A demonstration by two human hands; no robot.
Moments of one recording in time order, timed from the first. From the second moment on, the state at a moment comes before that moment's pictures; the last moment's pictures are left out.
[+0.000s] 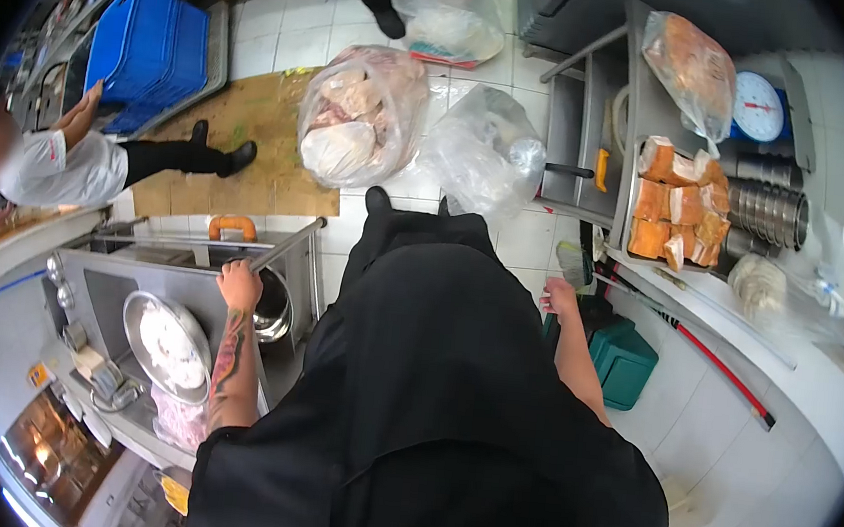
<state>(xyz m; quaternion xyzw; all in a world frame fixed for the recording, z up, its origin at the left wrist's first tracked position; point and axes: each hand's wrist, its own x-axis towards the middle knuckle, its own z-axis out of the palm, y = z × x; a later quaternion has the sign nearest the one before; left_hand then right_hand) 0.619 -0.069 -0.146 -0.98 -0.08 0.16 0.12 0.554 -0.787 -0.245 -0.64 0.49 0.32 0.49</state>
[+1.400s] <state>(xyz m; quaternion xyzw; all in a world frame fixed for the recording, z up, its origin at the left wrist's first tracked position) 0.687 -0.061 -0.174 -0.96 -0.26 0.11 0.00 1.171 -0.592 -0.550 -0.94 0.00 0.34 0.00</state>
